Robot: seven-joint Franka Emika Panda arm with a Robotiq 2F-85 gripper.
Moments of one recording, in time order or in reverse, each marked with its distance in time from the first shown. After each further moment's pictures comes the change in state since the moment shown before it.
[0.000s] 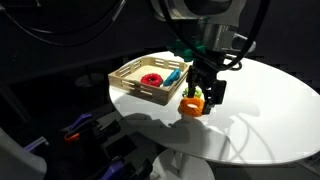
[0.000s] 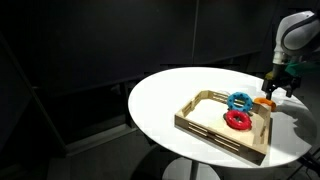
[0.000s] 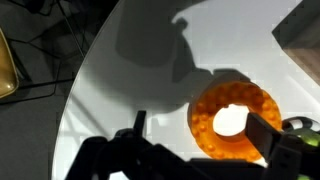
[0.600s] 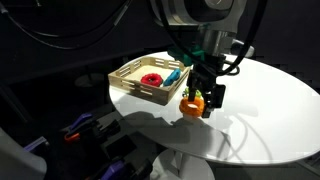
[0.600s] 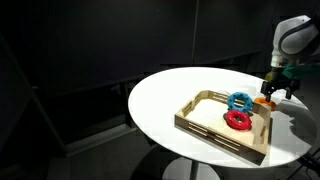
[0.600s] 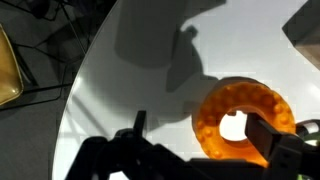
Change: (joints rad) arm 0.007 0.037 -0.006 0.014 -0.019 0.005 0.039
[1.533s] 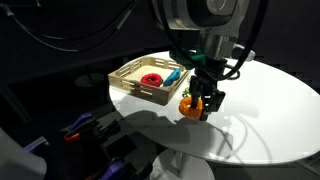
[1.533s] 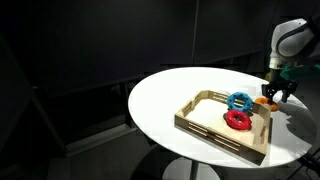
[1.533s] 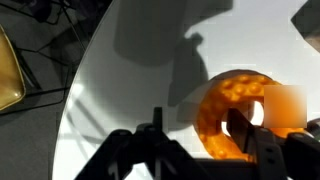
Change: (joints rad) arm 0.005 0.034 -0.009 0.021 0.000 0.000 0.020
